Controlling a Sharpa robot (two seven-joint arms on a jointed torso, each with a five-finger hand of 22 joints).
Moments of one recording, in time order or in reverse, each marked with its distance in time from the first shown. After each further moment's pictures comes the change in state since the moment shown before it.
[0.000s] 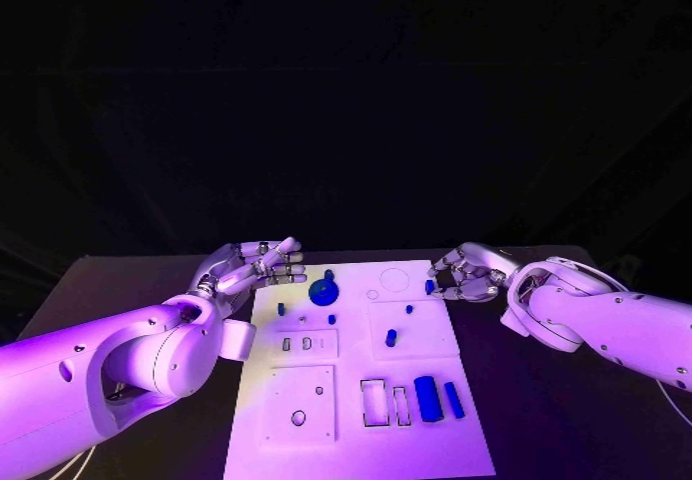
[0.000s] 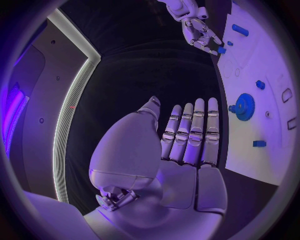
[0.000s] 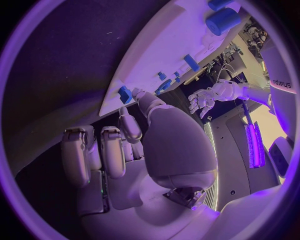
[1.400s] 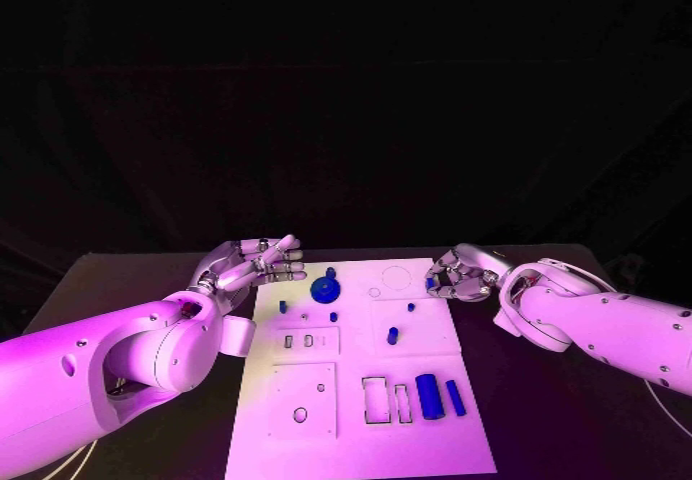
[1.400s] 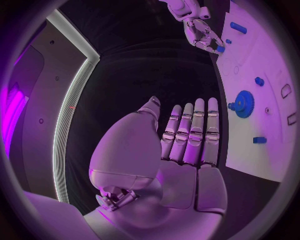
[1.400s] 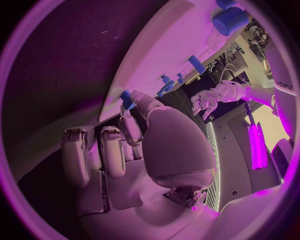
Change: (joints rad) left arm 0.000 -0.004 0.000 -0.008 0.000 0.002 -0.005; left_hand 0.000 0.000 0.000 0.000 0.000 0.000 0.000 0.000 0.000 0.000 0.000 -0.006 0.000 0.000 0.000 -0.004 0.001 0.000 0.000 0.000 0.000 0.000; right arm -0.014 0.044 0.000 -0.037 0.004 -0.011 -0.020; right_hand 0.007 0.039 0.018 -0.001 -0.008 0.074 -0.020 0.028 0.012 0.024 -0.018 0.028 0.030 -0.003 0.003 0.004 0.000 0.000 0.000 0.000 0.006 0.000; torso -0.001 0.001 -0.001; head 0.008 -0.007
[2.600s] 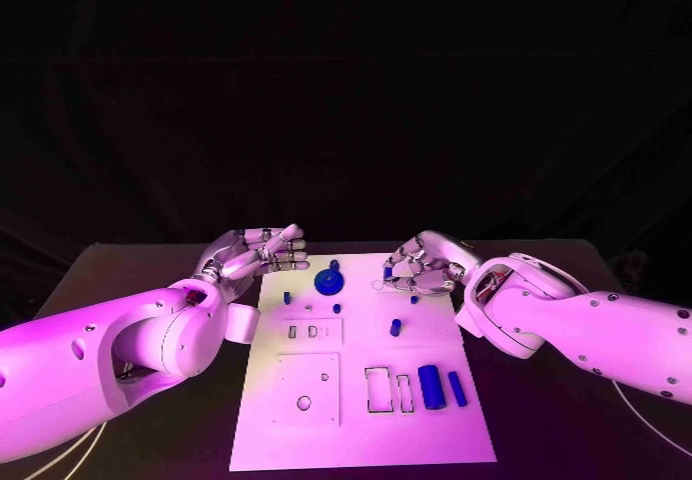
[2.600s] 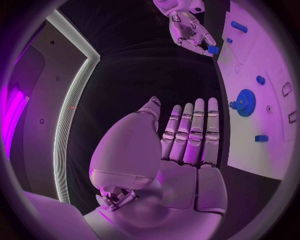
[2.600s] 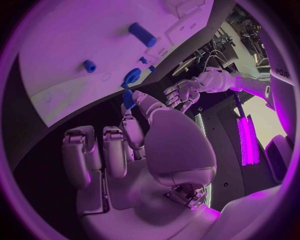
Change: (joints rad) left arm 0.000 0.006 0.000 -0.014 0.000 0.001 -0.002; left_hand 0.004 0.004 0.000 0.000 0.000 0.000 0.000 -0.004 0.000 0.000 0.000 0.000 0.000 0.000 0.000 0.000 0.001 0.000 0.000 0.000 0.000 0.000; right arm 0.025 0.027 0.006 0.296 0.006 -0.117 -0.156; right_hand -0.038 0.072 0.029 -0.004 0.011 0.044 -0.027 0.038 0.005 0.040 -0.033 0.023 0.028 0.003 -0.032 0.008 0.001 -0.016 0.000 -0.029 0.040 0.001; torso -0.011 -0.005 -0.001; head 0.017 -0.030
